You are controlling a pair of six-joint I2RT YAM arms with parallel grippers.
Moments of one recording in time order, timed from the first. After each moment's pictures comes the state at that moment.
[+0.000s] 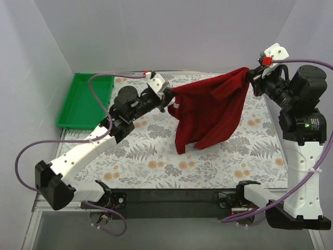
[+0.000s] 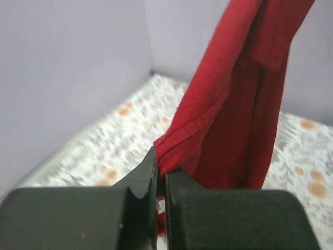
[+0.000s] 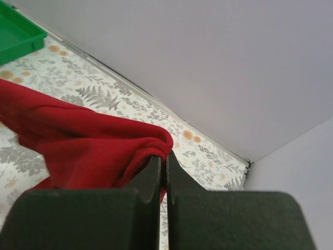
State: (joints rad) left arm -0.73 1.30 1.16 0.19 0.25 0.07; right arm 0.05 1.06 1.66 -0.67 -0.46 -0.36
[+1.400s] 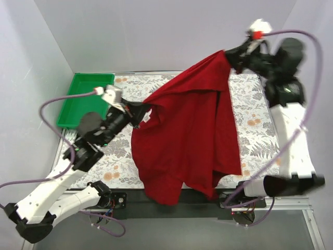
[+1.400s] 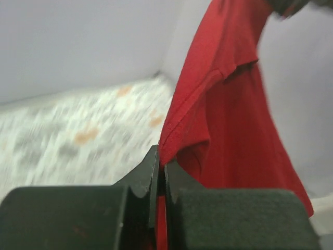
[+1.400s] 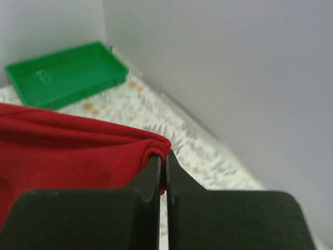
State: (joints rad) left arm -0.74 0.82 1.07 -0.05 0.02 -0.28; right arm 0.07 1.35 1.78 -0.37 -0.75 -0.15
